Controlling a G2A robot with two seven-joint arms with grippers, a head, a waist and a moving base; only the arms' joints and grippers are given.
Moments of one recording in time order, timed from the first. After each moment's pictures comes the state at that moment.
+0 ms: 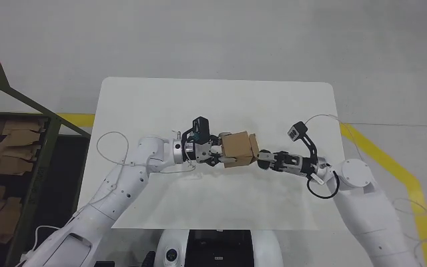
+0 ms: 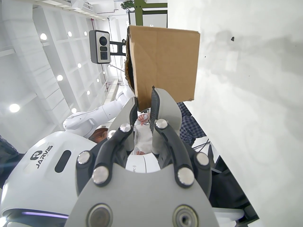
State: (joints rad) left arm 1.08 -1.10 -0.96 -1.41 1.17 -0.96 0.15; right arm -1.30 -1.03 1.27 -1.52 0.49 -0.18 1.15
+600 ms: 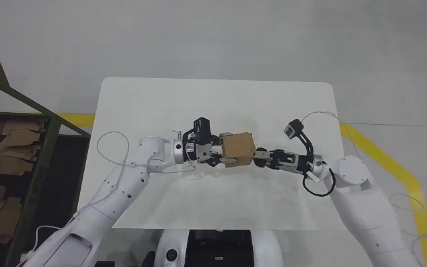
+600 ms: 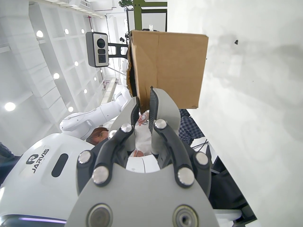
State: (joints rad) left arm 1.08 -1.11 -0.96 -1.42 1.19 -0.96 0.15; right arm -1.27 -1.03 1.24 -1.52 0.48 -0.17 1.13
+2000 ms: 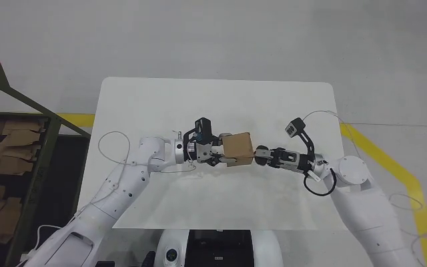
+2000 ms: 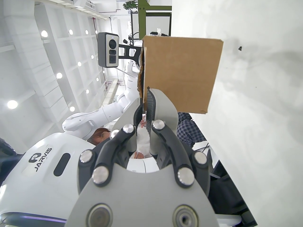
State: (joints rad) left arm 1.07 -1.11 -0.96 -1.39 1.18 -0.96 0.12; right arm -1.27 -1.03 1.23 -1.52 0.50 -0.19 1.12
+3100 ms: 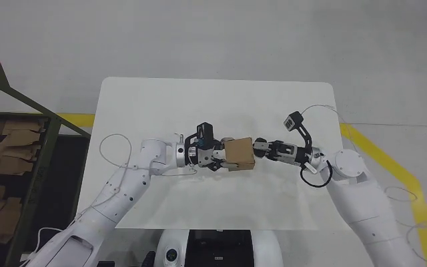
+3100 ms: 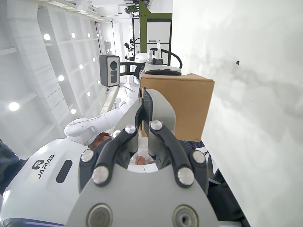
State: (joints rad) left arm 1.10 -1.11 -0.96 -1.43 1.23 -0.97 0.15; right arm -1.19 -1.05 1.18 -1.44 0.52 -0.20 1.10
